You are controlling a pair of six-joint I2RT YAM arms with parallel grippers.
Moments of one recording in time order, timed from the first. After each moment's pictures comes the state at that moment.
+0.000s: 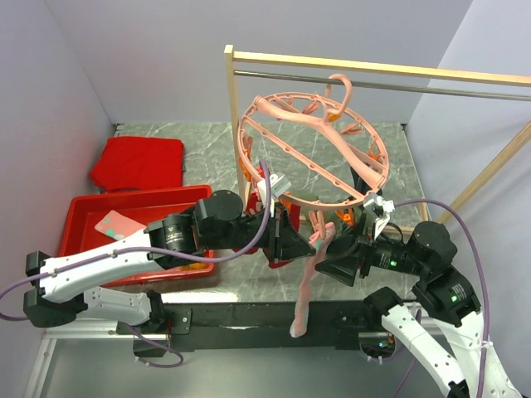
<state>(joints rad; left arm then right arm) -1.27 1.18 1.30 -0.28 0.17 -0.78 0.47 0.42 0.87 -0.62 -0.78 0.48</state>
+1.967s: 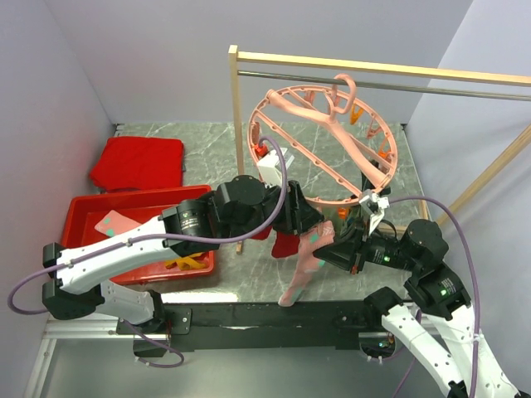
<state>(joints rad) -1.26 1.33 1.51 -0.42 -0.17 -0.78 0.47 0.42 0.79 -0.50 -0.78 0.52</state>
